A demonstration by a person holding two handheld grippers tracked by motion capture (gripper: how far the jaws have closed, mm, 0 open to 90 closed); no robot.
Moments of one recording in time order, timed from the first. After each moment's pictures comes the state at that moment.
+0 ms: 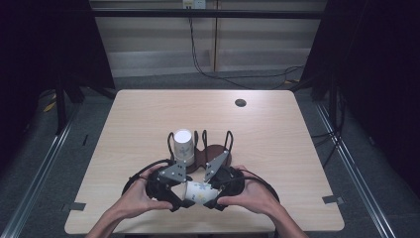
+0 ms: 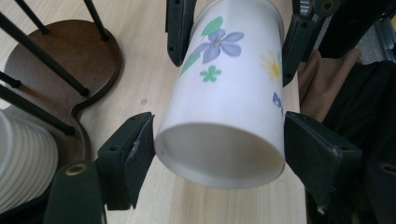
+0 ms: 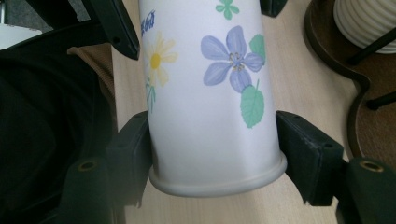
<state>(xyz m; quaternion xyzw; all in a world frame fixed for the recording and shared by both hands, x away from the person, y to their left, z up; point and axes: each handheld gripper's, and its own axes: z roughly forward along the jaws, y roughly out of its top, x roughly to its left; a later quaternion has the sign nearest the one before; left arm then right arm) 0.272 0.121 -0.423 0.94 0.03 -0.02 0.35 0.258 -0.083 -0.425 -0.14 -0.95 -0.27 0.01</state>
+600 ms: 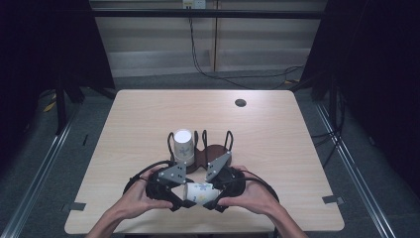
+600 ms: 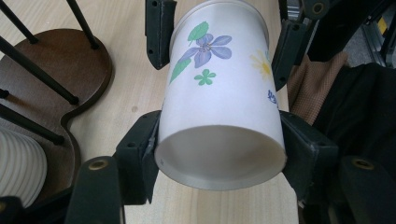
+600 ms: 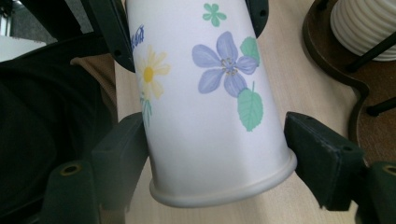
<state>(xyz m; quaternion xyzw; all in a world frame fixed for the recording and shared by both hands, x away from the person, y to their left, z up) 0.270 0.123 -0.422 0.93 0.02 -0.03 0.36 0.257 -0.088 -0.427 -0.14 -0.94 -0.30 0.01</state>
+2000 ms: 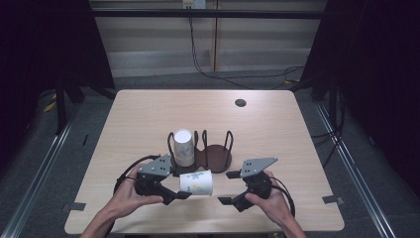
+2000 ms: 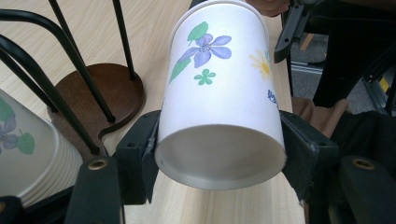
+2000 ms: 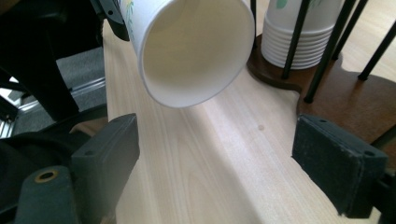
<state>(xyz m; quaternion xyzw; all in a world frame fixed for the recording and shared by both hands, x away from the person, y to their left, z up) 0.277 0.154 -0.420 0.88 0.06 -0.01 0.46 0.240 -0.159 -0.442 -0.23 -0.85 -0.47 -0.03</state>
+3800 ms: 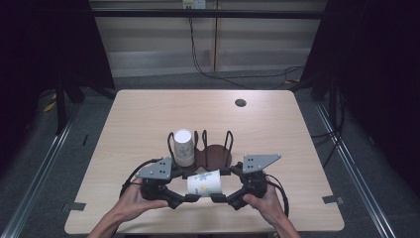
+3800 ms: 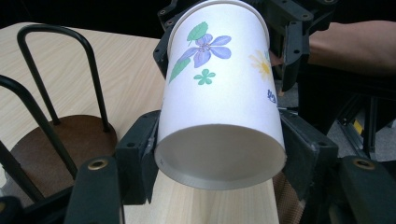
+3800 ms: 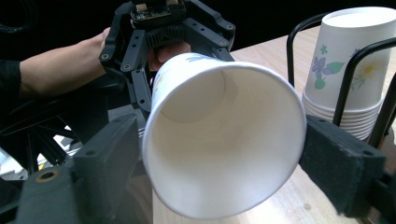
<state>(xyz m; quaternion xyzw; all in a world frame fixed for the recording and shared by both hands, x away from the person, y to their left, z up) 0.266 0.140 -0.425 0.83 0.04 -0.03 0.56 0.242 -0.146 -0.429 -0.19 -0.79 -0.59 0.02</state>
